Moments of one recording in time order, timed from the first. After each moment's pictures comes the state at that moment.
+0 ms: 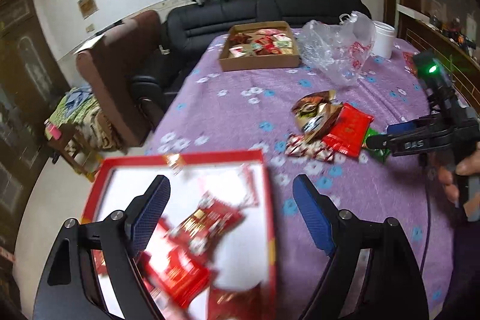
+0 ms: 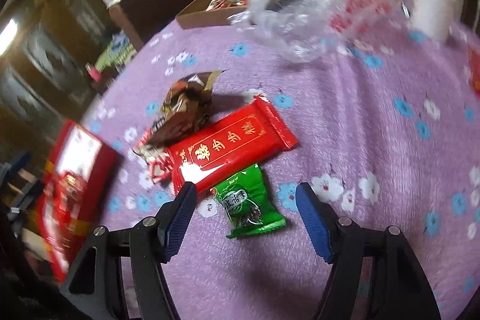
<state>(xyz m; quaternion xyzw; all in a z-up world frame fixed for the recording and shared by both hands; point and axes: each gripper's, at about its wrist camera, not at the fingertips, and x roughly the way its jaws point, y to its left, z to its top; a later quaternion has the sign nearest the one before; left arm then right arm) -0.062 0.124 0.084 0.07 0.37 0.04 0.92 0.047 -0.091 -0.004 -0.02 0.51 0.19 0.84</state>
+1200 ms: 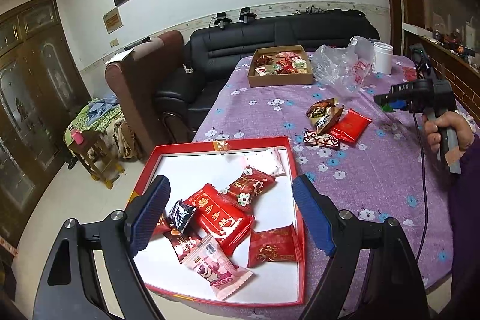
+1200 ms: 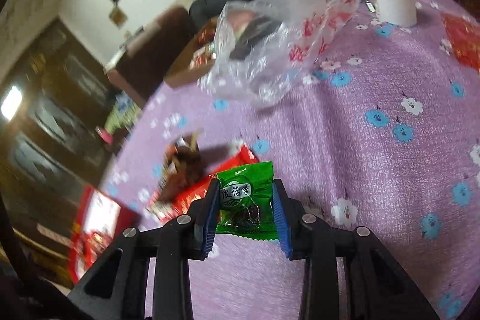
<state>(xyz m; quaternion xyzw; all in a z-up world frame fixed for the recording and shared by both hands) -0.146 0.145 0.109 0.08 0.31 0.06 0.94 0.066 -0.160 0.021 0.19 0.43 0.18 0.86</state>
